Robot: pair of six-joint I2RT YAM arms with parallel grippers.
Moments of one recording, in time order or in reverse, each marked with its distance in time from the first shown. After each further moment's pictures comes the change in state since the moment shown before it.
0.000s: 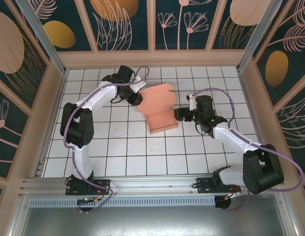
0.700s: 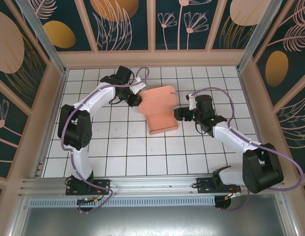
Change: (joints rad) left arm 0.000 -0.046 -0.048 -0.001 0.059 0.071; right arm 0.000 0.007 0.017 -0.010 0.000 -0.032
